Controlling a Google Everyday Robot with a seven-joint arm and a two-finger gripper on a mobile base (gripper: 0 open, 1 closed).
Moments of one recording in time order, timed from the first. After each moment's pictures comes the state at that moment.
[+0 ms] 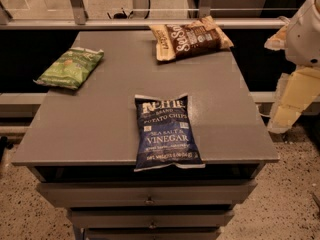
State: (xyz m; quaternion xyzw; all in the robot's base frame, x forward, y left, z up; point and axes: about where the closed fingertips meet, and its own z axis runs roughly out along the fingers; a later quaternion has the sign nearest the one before) arm 0.438 -0.216 0.978 -0.60 0.78 -0.04 0.16
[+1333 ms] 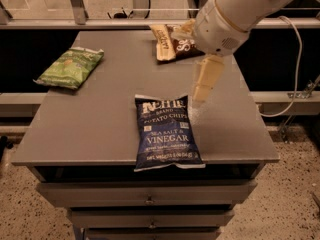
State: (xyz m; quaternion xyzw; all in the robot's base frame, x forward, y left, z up) arm 0.529 -0.070 0.953 -0.74 0.61 0.07 0.26
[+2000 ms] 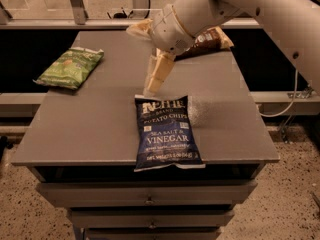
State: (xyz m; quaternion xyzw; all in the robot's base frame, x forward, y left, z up) arm 0.581 0.034 0.941 -0.75 0.52 0.18 0.36
